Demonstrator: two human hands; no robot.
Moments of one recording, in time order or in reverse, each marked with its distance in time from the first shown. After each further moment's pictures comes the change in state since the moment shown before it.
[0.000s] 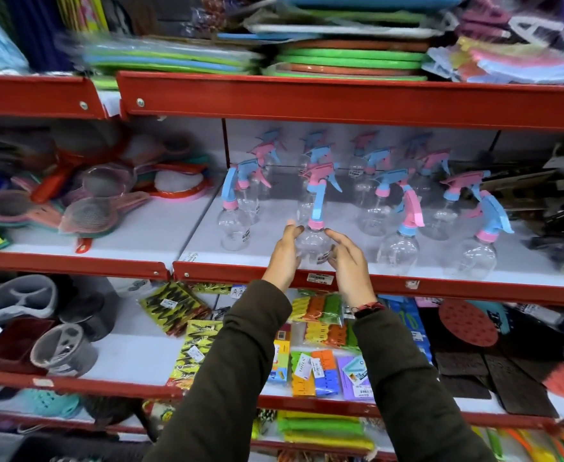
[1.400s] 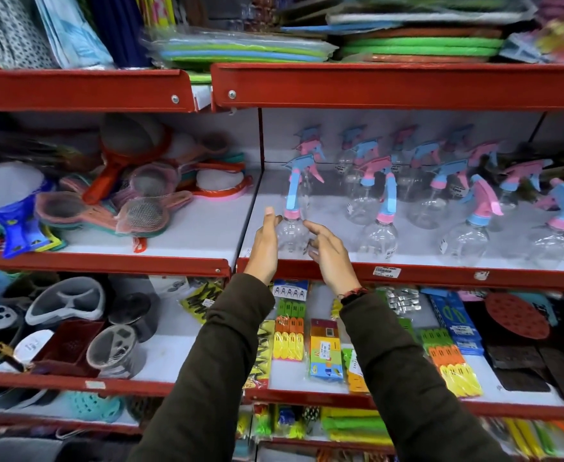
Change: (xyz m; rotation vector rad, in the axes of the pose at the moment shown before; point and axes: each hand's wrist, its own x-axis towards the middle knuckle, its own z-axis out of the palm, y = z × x) left_hand -0.010 0.006 -0.159 0.081 0.119 0.078; right_hand -0.017 -0.016 0.154 0.006 -0.135 -0.003
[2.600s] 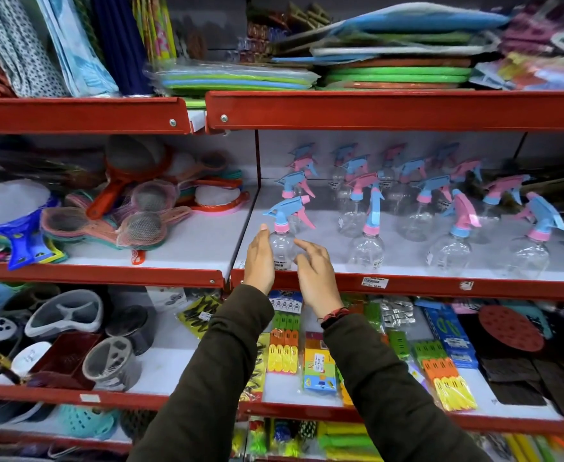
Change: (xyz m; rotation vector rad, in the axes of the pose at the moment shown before) left_hand 0.001 -0.009 0.013 0.000 0.185 -0.002; right_hand -0.038 -0.027 0.006 -0.200 0.086 -0.077
